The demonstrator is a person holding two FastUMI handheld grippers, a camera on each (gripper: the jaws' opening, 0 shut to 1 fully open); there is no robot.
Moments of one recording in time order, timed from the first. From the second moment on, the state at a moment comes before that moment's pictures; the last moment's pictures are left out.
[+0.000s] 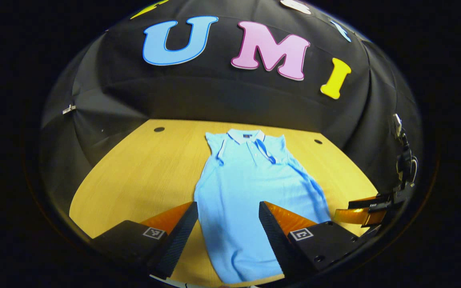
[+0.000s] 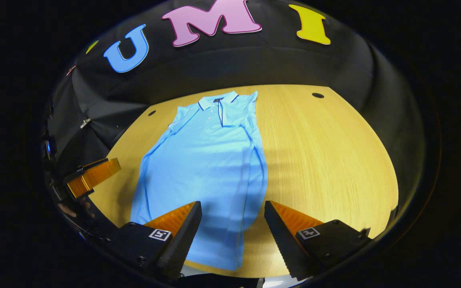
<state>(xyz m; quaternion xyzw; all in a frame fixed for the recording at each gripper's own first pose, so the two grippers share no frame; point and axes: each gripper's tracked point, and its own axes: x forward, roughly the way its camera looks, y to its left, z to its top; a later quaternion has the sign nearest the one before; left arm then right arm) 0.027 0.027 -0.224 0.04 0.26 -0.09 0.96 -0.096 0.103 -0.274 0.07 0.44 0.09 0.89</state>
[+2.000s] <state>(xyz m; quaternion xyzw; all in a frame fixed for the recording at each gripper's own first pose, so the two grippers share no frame) -0.026 -0.007 -0.260 0.03 0.36 -0.08 0.93 -0.112 0.109 -0.265 0.04 0.48 0.14 0.87</state>
